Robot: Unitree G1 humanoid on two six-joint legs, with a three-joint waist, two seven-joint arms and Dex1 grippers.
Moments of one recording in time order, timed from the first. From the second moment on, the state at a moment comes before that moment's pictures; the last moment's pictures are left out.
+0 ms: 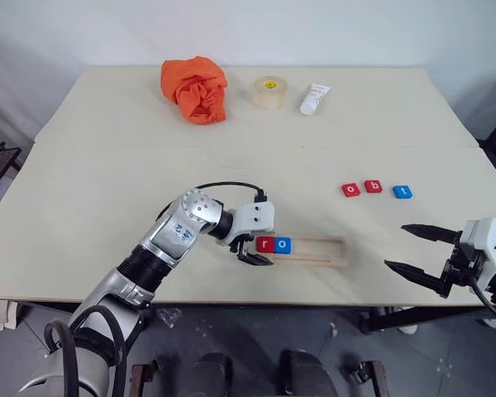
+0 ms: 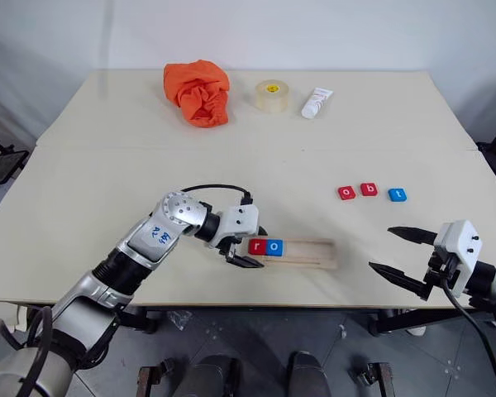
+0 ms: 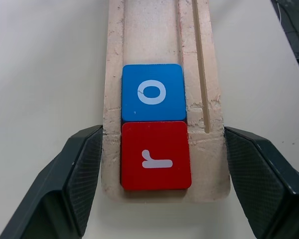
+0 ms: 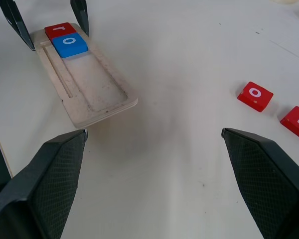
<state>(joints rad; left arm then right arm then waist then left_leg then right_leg) -0.81 0.42 -0.50 0.17 0.03 0.40 -1.12 0.03 -0.86 -0.42 0.01 0.49 0.10 1.22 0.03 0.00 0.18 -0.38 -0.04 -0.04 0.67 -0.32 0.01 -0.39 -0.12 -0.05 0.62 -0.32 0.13</state>
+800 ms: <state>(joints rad) -0.63 0.52 -0.08 0.19 -0.26 0.14 -1.22 -0.10 -0.81 -0.40 0.09 0.46 0.25 0.93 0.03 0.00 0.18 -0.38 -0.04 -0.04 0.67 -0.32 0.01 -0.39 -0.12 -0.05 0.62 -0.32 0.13</state>
